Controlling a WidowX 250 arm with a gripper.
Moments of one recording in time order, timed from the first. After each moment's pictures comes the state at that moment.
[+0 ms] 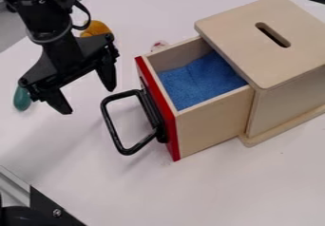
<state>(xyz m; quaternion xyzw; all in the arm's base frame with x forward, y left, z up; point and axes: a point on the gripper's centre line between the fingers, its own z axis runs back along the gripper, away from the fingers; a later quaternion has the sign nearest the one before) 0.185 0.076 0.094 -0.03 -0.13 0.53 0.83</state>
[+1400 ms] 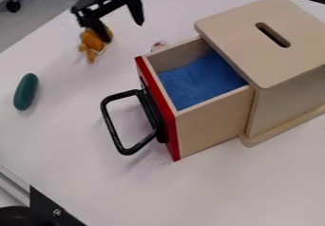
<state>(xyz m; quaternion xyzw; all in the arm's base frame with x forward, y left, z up) 0.330 0.123 0.082 -0.10 -0.10 0.48 0.86</state>
